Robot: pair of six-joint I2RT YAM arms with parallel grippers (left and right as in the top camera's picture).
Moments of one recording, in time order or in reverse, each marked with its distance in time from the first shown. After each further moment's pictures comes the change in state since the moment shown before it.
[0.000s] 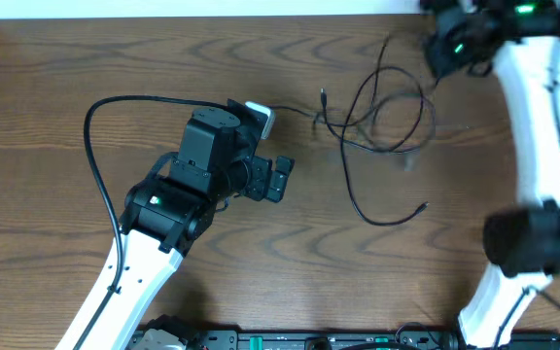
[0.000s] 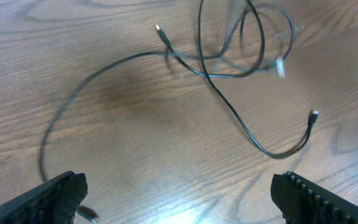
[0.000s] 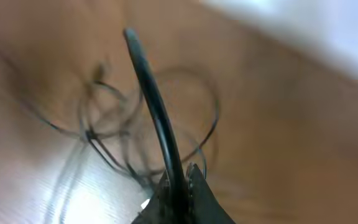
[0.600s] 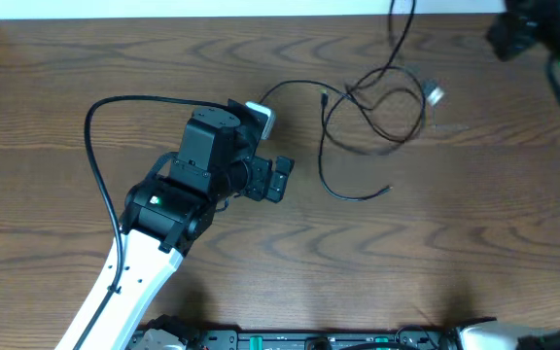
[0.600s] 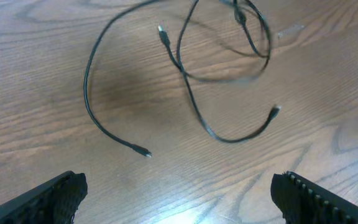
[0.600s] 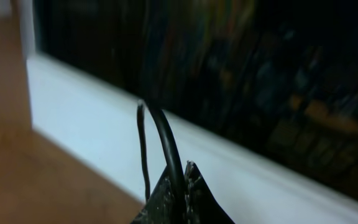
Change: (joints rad) left arm 0.000 0.000 0.000 0.000 0.000 0.007; right arm 0.157 -0.493 0.145 0.392 -0.061 0.182
